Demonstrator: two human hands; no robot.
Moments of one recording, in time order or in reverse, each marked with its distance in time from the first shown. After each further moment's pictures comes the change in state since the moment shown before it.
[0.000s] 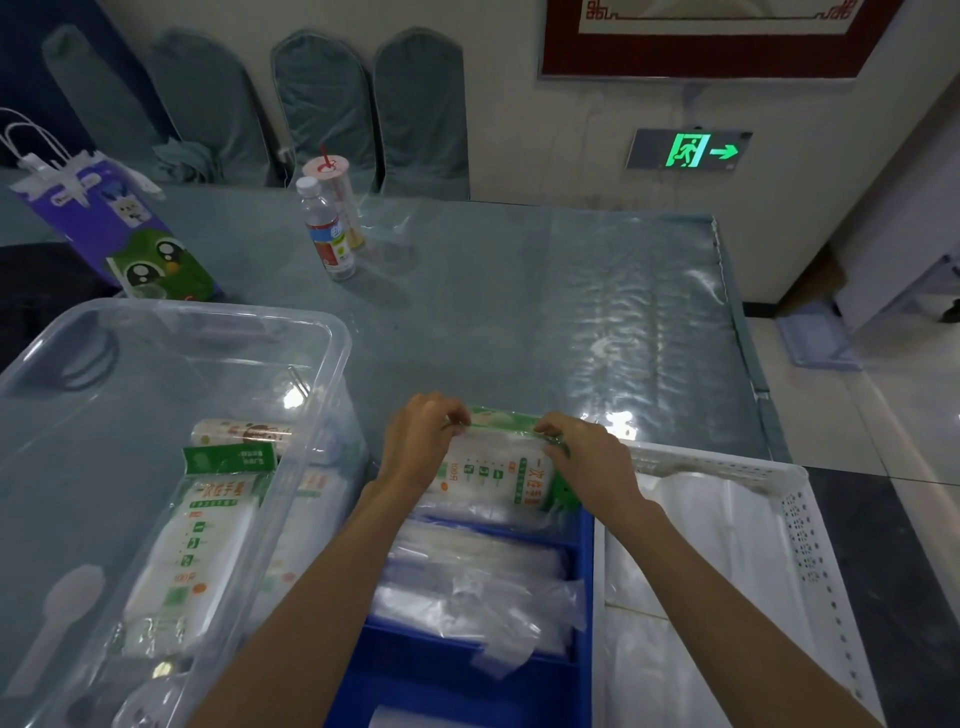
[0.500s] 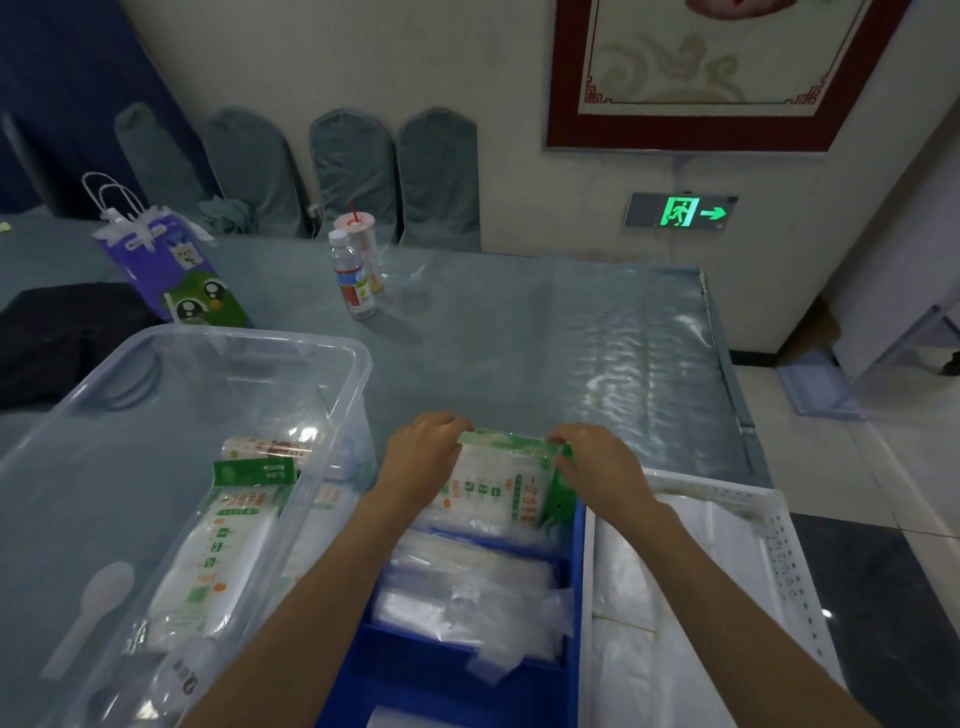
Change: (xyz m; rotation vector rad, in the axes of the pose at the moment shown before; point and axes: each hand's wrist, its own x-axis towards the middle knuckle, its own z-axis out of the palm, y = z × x) left_hand -0.026 0.028 -0.035 0.293 0.004 0.169; right_hand -0.018 -0.013 -0.047 -0.140 0.004 -0.086
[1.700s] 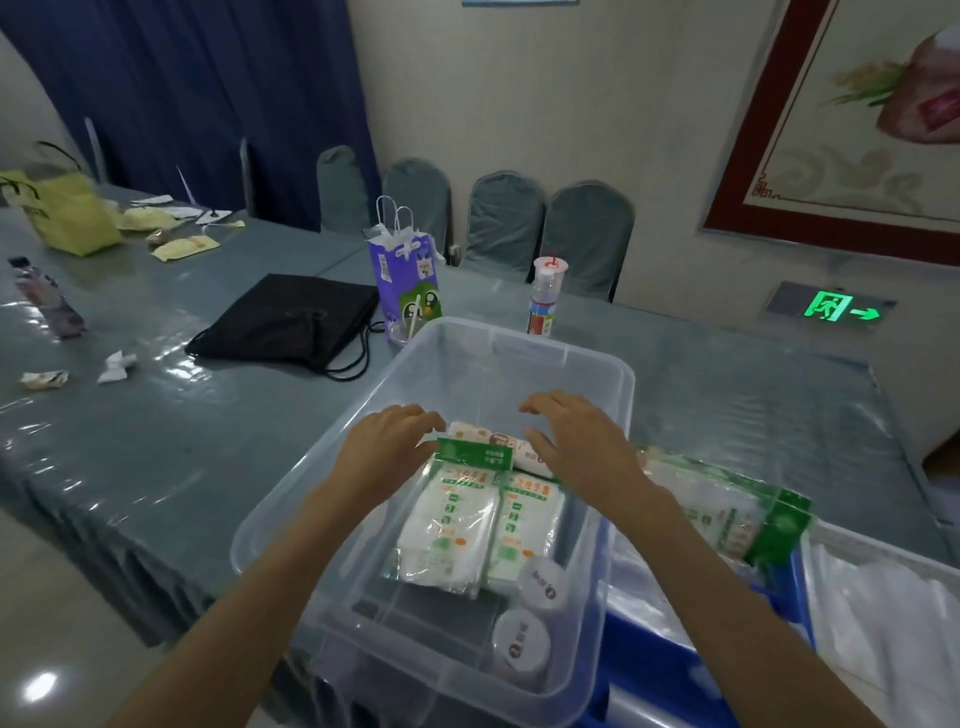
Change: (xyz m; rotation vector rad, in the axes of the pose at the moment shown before) left_hand -0.216 -0.248 -0.182 0.054 0.117 -0.148; right_hand -0.029 -0.353 0.037 -0.022 0.101 -0.447
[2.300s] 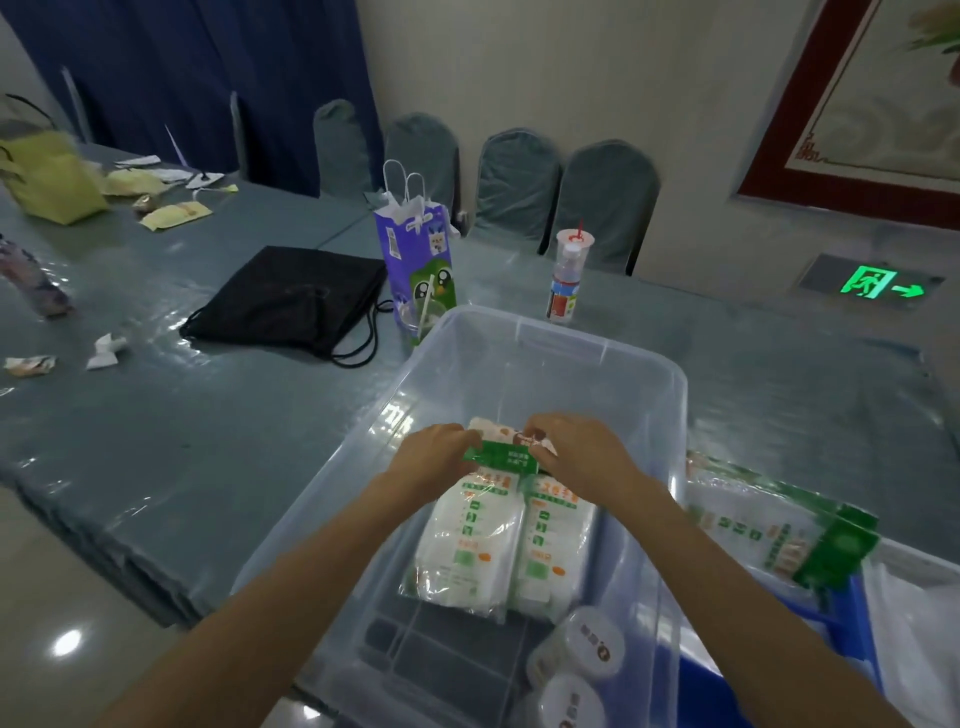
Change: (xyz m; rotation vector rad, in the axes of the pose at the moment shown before) left_hand 0.060 -0.027 0.071 -0.004 -0.309 -0.020; right_hand 0.064 0.026 0.069 -0.062 -0.270 0.033
